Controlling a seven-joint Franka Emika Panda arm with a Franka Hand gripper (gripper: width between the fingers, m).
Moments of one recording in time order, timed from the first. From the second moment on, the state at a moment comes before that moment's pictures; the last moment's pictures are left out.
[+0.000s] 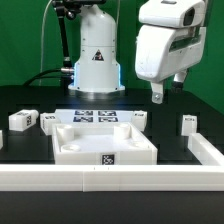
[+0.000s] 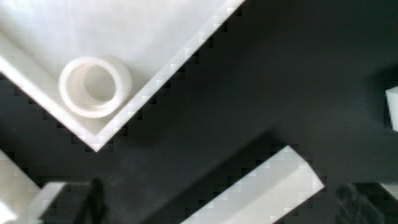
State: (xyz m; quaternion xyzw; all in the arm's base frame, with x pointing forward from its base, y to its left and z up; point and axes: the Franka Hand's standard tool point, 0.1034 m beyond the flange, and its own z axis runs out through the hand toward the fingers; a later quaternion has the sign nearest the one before) arm 0.536 0.091 0.105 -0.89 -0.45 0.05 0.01
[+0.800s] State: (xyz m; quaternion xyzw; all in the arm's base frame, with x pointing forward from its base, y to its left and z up) arm 0.535 0.090 0.104 -0.89 -0.46 0.06 0.00
